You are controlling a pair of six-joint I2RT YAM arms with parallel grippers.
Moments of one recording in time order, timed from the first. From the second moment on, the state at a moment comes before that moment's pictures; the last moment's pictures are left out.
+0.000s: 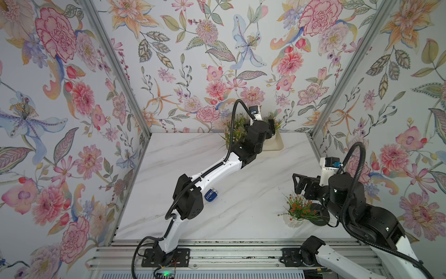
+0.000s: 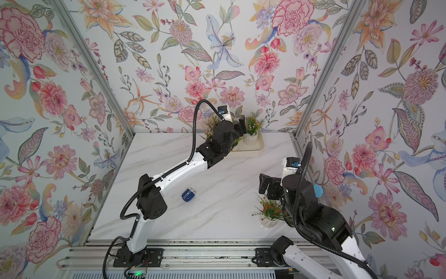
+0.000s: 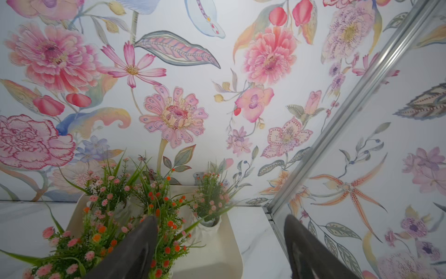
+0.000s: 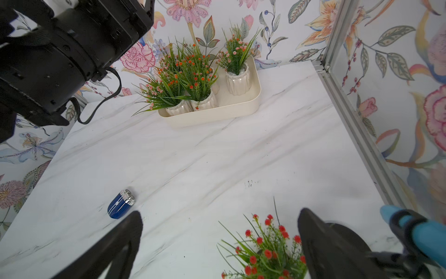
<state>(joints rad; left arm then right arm) -0.89 2.17 2.16 0.00 -0.58 -0.40 0.67 0.68 1.21 -1.06 0.44 0.50</state>
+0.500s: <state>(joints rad) -0.94 1.87 1.71 -0.15 -0.39 -0.39 0.67 0.65 1.20 -1.13 0.57 0.40</state>
